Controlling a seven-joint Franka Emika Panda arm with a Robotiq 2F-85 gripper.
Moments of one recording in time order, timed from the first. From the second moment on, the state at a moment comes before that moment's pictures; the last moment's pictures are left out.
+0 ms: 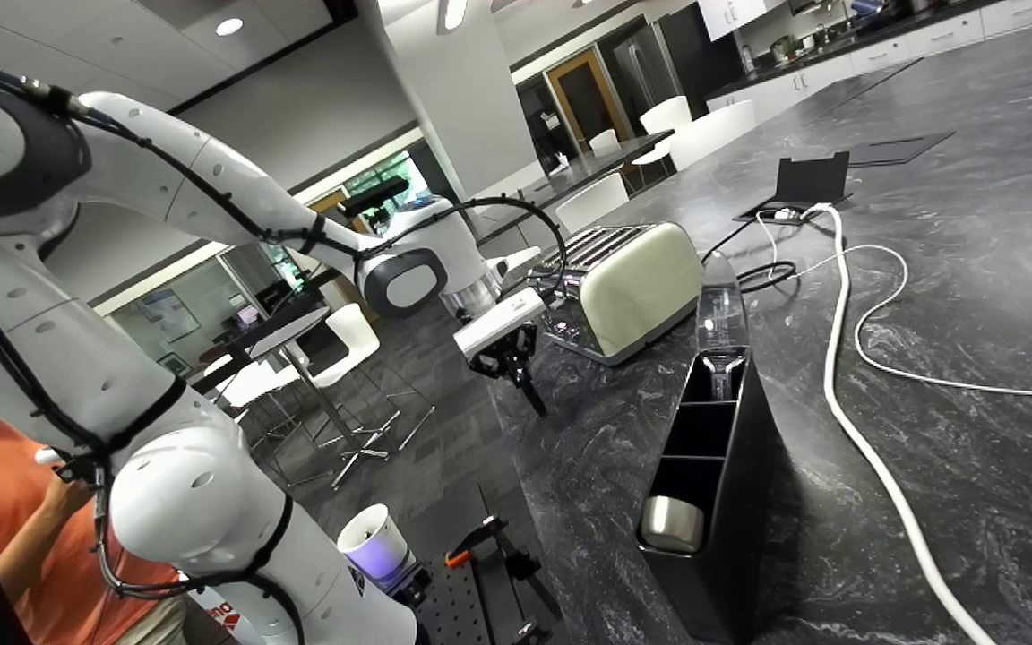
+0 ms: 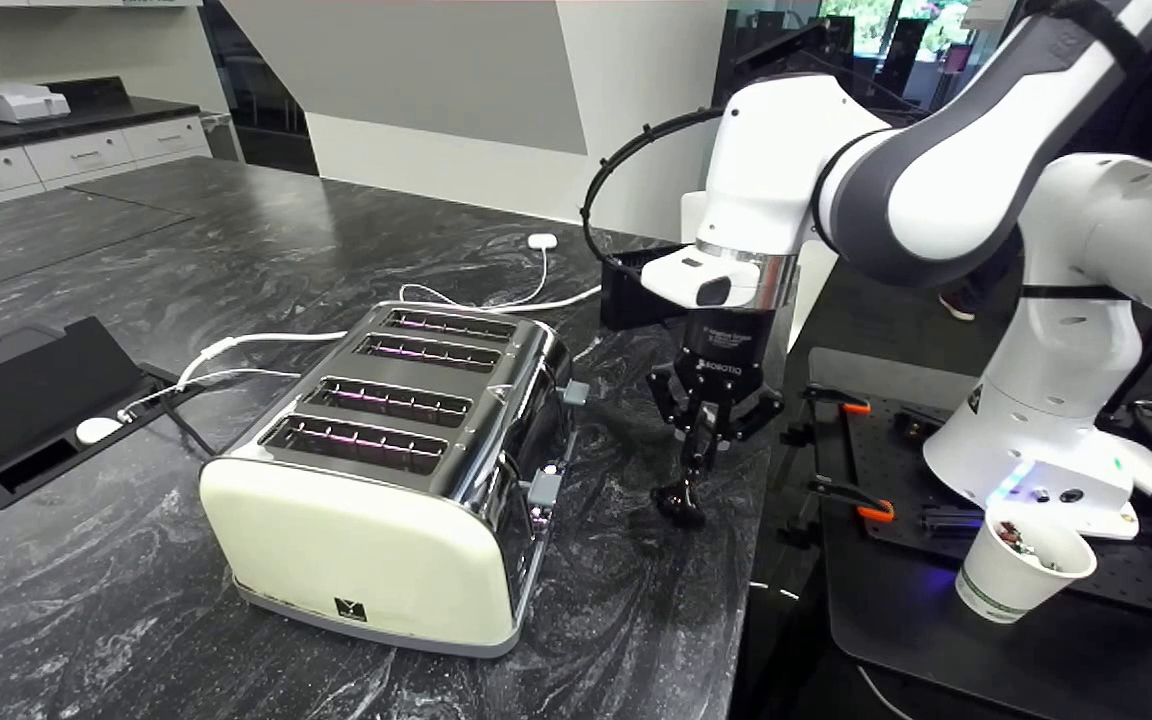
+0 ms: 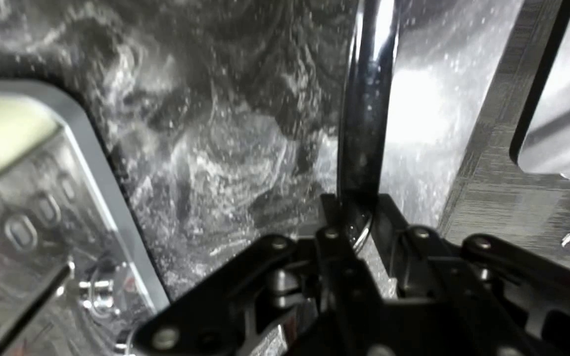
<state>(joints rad) 0.33 -0.13 0.16 -2.70 0.44 2.66 -1.46</state>
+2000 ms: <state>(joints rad) 0.34 0.22 0.34 -2.34 -0.09 2.69 -0.63</state>
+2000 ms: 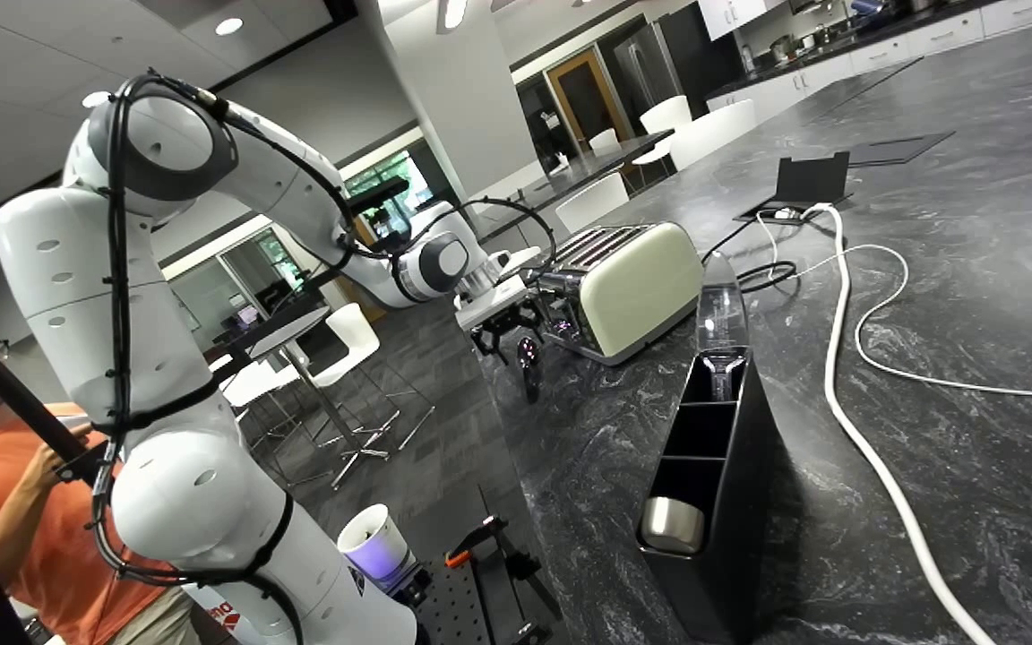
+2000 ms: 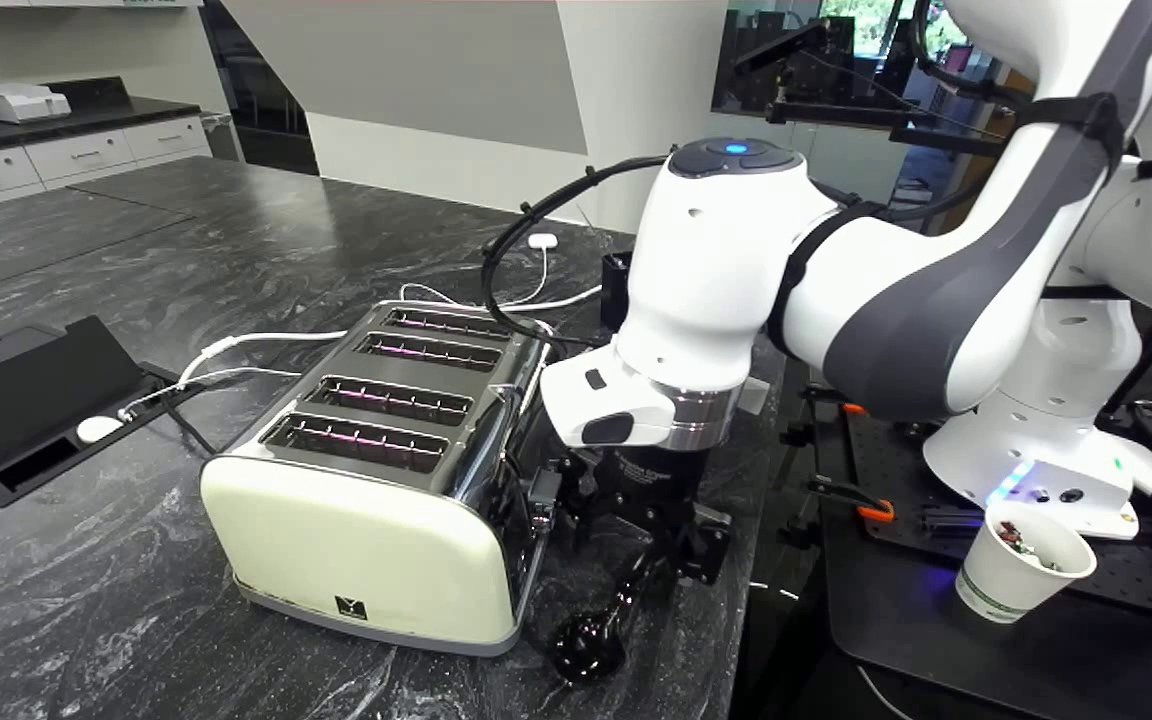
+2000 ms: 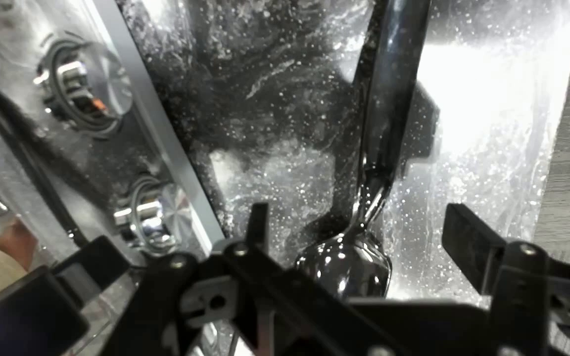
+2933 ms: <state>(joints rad) 0.30 -0.15 0.33 -2.49 0.09 2.54 -0.62</state>
